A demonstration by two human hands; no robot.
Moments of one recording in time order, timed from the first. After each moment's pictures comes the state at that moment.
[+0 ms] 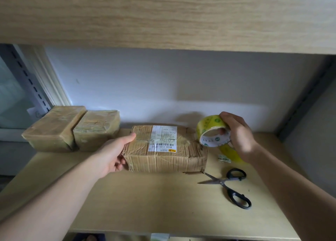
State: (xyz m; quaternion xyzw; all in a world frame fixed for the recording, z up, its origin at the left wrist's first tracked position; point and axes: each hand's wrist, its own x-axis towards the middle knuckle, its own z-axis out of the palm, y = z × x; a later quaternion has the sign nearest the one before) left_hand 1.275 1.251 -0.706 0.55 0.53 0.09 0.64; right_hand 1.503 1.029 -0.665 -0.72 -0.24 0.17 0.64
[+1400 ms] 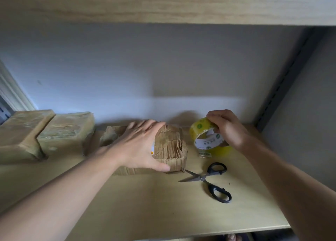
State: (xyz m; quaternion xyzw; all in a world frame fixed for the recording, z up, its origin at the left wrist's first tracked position) left_hand 1.357 1.210 -0.697 0.99 0.09 0.01 0.06; right_hand 1.532 1.002 -0.667 -0.77 -0.28 0.17 0.55
